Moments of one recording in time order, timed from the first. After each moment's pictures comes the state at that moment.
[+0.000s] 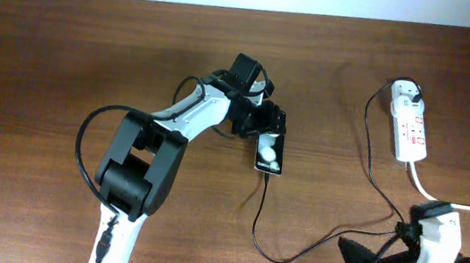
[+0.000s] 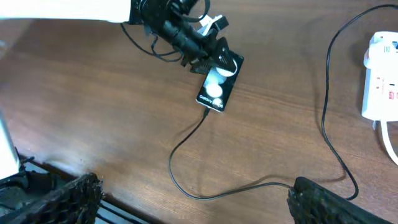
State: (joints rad) left arm -0.49 2.28 1.63 -0.54 0.61 -0.54; right arm 1.00 0.66 1.40 -1.47 0.36 0.60
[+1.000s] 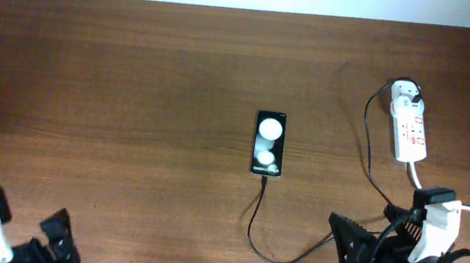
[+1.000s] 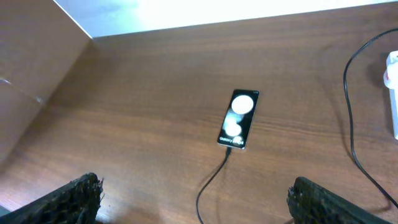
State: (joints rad) left arm -0.12 0.69 1.61 -1.69 -0.25 -0.42; right arm 1.00 0.66 1.36 -1.27 0.41 0.67
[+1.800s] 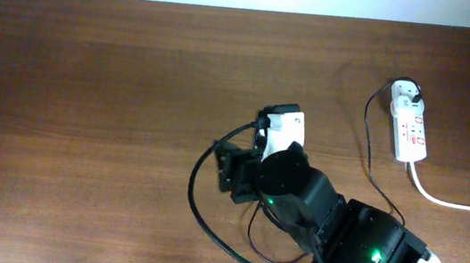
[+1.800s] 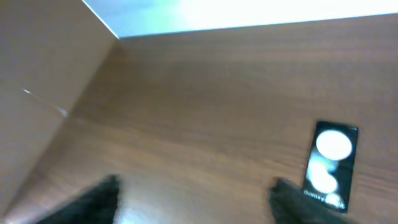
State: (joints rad) left arm -0.12 0.14 1.61 -1.69 -0.26 -0.42; right arm 1.00 1.18 1.35 -0.73 0.33 0.68
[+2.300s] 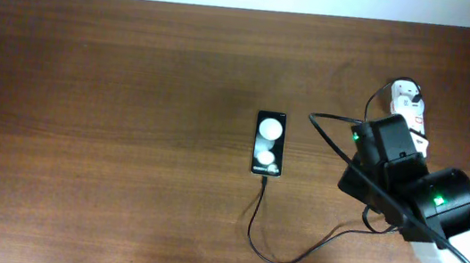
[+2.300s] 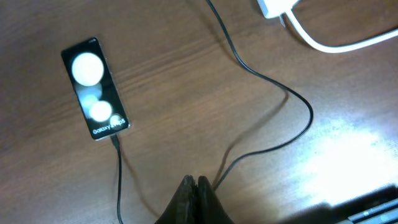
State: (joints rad) left arm -0.12 0.02 1.61 -1.60 -0.34 -0.42; right arm 0.38 1.18 1.36 -1.40 0.26 0.79
